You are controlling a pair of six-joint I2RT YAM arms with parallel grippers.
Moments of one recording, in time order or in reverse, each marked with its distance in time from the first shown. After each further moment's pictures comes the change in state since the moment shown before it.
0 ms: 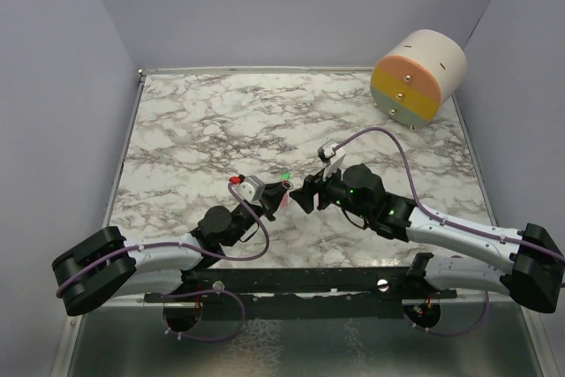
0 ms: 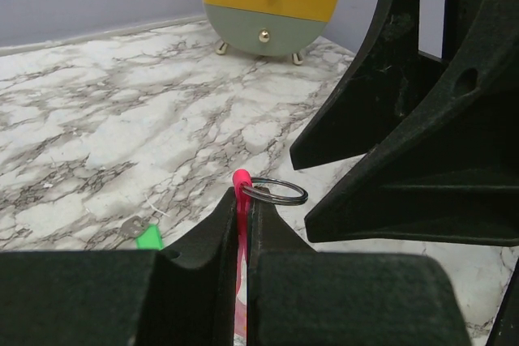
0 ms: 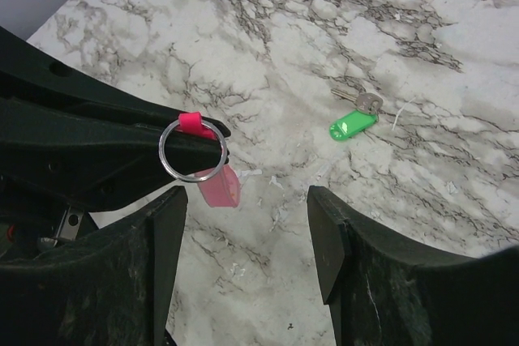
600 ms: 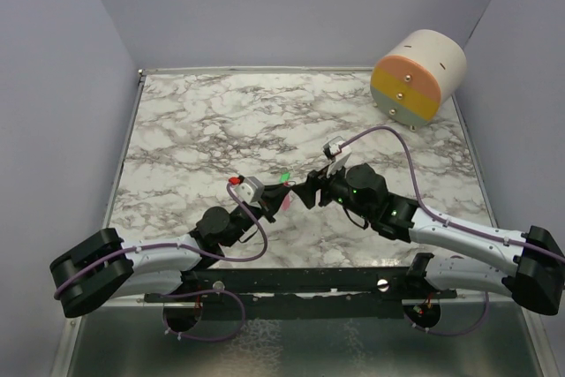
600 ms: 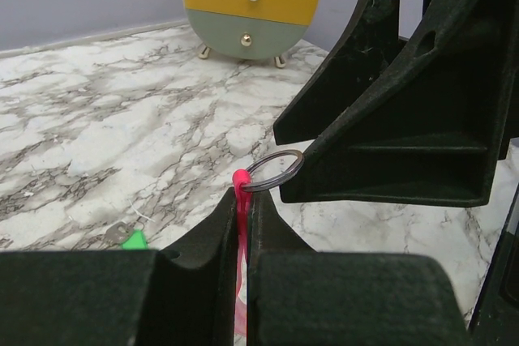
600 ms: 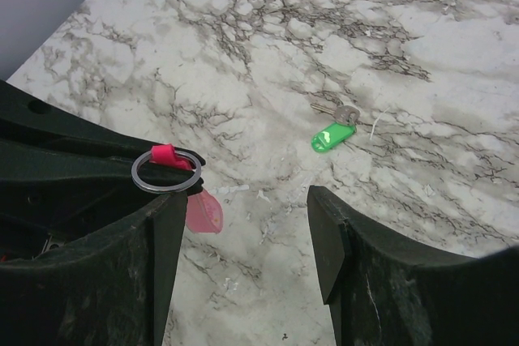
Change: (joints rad) left arm 0.000 -0.021 -0.003 0.000 0.051 -0.016; right arm 0.000 -0.021 0.000 0.010 0.079 0.017
